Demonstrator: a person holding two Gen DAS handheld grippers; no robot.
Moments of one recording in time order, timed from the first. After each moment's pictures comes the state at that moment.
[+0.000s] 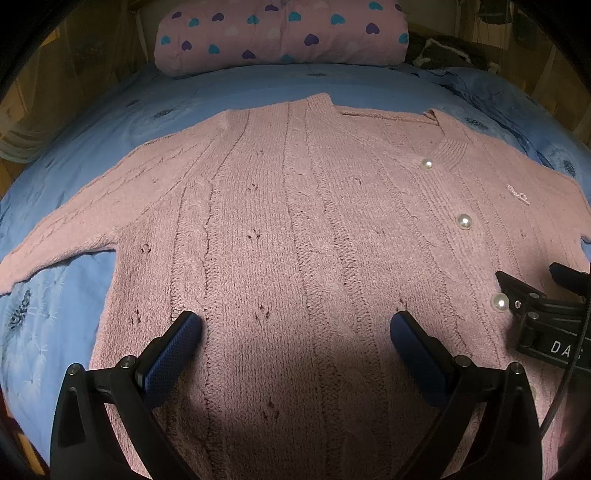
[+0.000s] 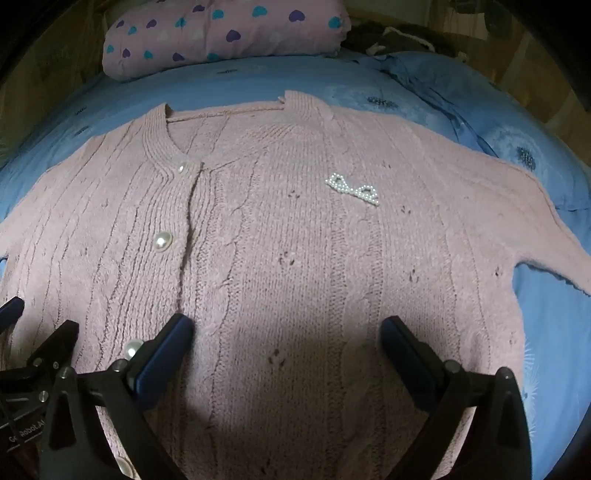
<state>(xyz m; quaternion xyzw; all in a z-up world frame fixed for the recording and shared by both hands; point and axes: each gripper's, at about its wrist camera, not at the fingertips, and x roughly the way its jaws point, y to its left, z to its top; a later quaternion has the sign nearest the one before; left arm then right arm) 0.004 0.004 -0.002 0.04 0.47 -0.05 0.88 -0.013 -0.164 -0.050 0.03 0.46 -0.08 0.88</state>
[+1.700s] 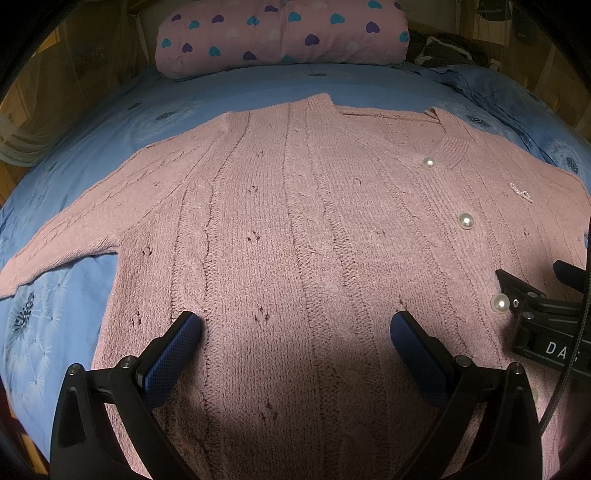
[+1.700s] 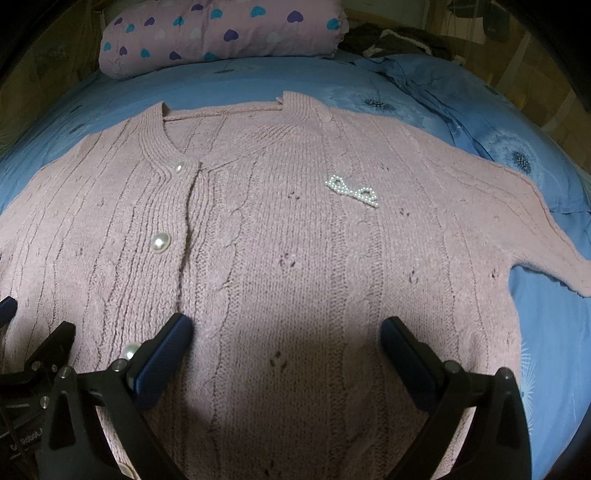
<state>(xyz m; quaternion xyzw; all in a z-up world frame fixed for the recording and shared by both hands) 0.003 0.002 -0.003 0.05 0.46 -0.04 0.88 -0.013 -0.158 -0.049 0.03 0.46 -0.09 0.88</state>
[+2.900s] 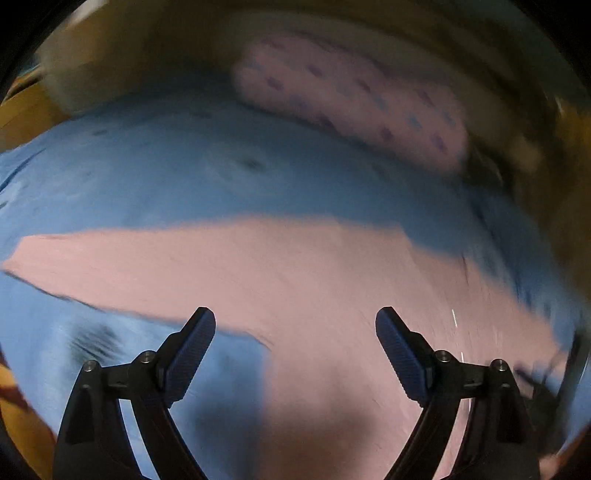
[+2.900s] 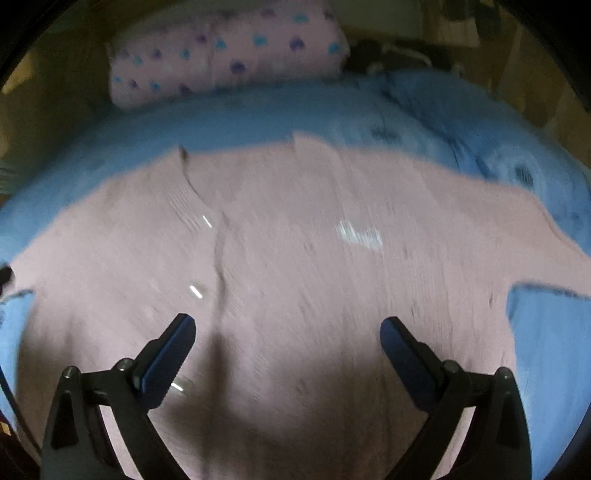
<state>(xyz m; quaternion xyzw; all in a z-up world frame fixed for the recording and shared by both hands) 0.020 0.178 0.103 -0.14 0.37 0.00 0.92 -0.017 -0.160 -0.006 0.06 0.39 -0.05 0.92</state>
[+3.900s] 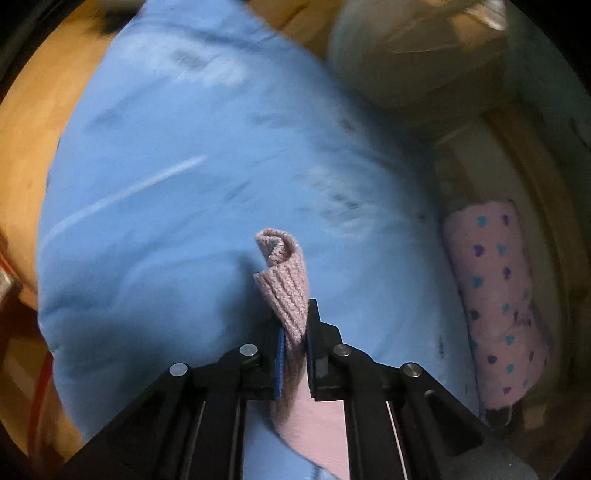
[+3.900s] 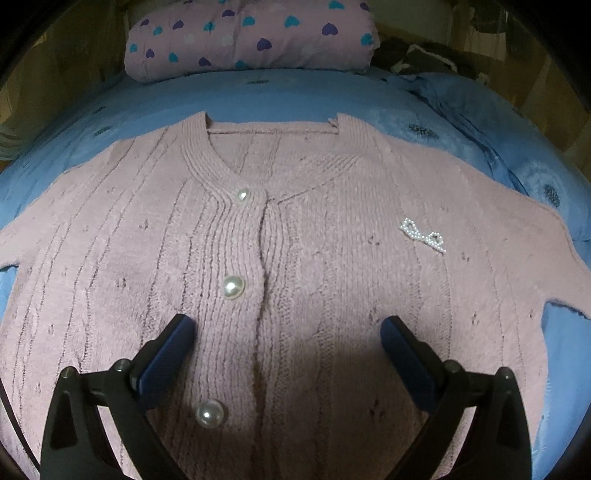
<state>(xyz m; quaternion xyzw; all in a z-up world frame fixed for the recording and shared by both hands) 0.019 0.498 0.041 -0.46 0.29 0.21 0.81 0.006 -0.122 -0.043 0.01 0.44 -0.05 0.90</state>
